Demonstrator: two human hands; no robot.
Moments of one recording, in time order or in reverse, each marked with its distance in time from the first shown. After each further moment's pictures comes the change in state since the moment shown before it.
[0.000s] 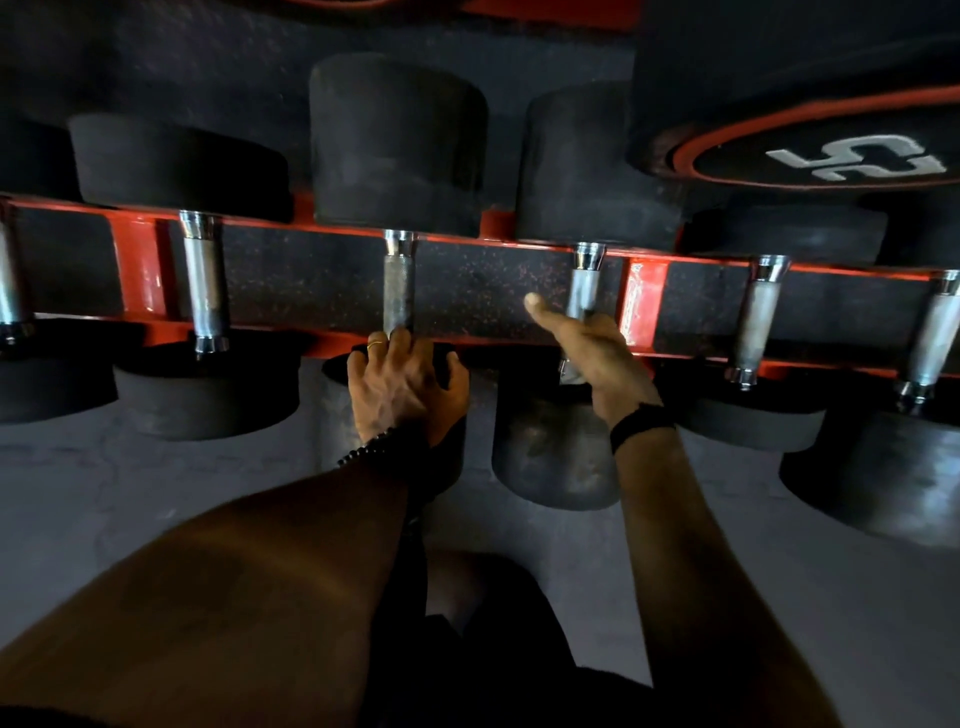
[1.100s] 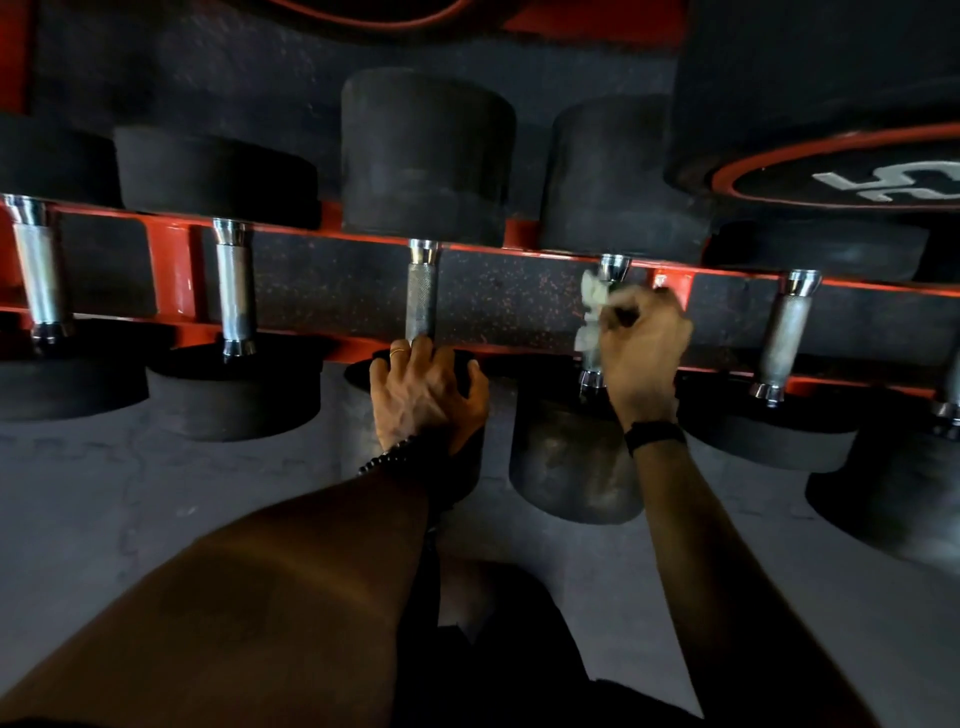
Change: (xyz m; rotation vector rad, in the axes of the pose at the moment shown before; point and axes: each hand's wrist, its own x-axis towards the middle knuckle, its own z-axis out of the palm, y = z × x) left_hand -0.002 -0.001 0.002 -0.029 0.026 0.002; right_hand 0.010 0.002 -0.005 -0.317 0.553 -0.618
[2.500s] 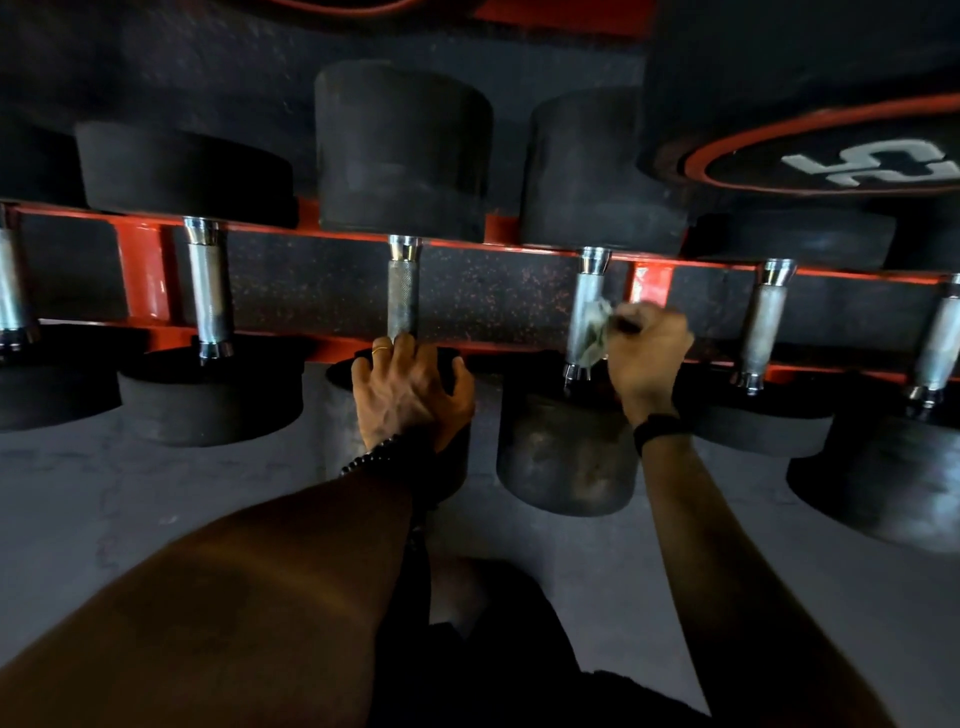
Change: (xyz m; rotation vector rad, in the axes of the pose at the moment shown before) left_hand 0.001 0.000 -0.001 0.022 -0.023 0.005; right_hand -0.002 0.008 -0.014 0.058 -0.026 0.147
